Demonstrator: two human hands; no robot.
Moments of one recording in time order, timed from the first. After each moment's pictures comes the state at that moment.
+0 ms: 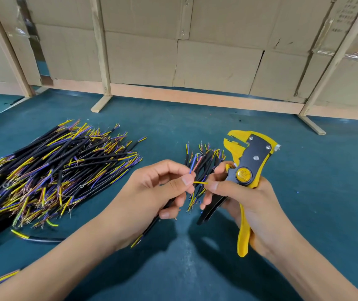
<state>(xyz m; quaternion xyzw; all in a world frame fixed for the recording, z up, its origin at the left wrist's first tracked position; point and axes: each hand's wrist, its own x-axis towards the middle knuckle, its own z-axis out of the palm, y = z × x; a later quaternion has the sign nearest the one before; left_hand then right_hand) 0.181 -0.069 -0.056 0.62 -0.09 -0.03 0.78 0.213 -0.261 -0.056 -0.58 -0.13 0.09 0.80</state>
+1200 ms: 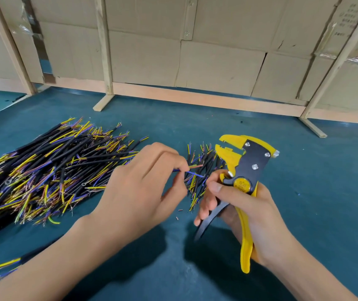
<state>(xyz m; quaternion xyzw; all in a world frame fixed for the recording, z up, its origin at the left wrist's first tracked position) 0.178 -0.059 -0.047 0.86 -0.21 0.40 0.22 0.201 -0.255 -0.058 -0.55 -0.19 0.15 0.80</state>
